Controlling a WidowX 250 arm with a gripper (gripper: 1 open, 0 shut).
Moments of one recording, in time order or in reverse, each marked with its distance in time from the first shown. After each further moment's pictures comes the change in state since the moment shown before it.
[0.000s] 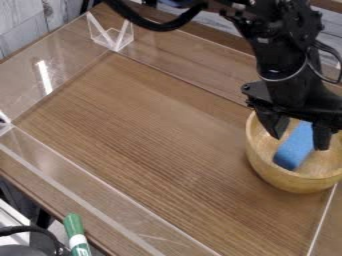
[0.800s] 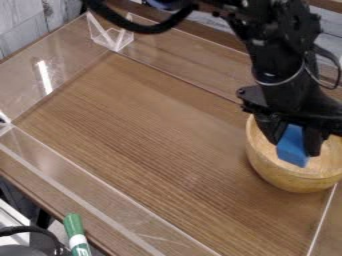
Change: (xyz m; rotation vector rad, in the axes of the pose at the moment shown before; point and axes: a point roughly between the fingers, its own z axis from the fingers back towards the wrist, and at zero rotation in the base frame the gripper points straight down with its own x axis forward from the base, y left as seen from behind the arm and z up) arm -0.012 -0.003 0.003 0.008 0.024 -0.013
